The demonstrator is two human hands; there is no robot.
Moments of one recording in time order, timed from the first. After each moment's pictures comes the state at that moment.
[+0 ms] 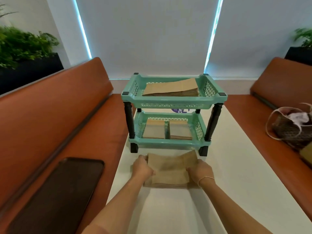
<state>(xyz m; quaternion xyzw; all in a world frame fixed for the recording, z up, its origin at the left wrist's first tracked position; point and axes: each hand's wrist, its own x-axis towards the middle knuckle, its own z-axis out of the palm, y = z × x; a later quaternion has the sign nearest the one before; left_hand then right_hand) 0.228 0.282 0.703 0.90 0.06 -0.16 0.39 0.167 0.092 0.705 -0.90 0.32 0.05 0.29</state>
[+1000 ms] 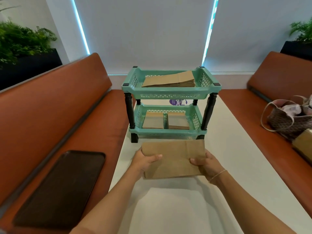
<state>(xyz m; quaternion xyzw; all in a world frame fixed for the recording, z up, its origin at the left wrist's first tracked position) 0.191 0.296 0.713 0.72 0.05 -0.18 0.67 0.118 0.073 0.715 -0.57 0.19 0.03 0.80</state>
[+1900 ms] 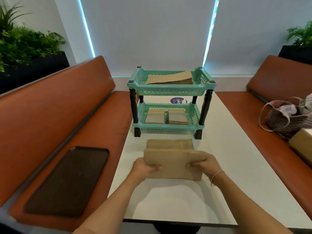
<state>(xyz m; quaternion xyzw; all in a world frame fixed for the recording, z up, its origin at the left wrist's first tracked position) 0.133 0.319 0.695 0.76 -0.02 -0.17 0.63 0.071 0.088 0.719 -0.76 0.20 -0.04 0.61</state>
